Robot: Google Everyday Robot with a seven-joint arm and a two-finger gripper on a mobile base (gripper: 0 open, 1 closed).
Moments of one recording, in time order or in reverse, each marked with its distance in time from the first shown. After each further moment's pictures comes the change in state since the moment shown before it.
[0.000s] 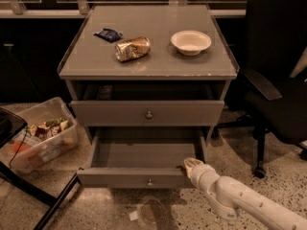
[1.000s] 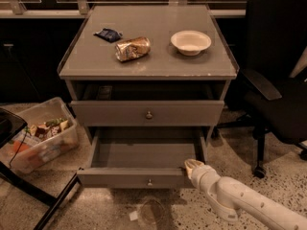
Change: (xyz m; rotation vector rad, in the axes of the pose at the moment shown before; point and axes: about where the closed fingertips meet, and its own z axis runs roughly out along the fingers) arm 0.001 0.001 -0.006 0.000 0.014 0.004
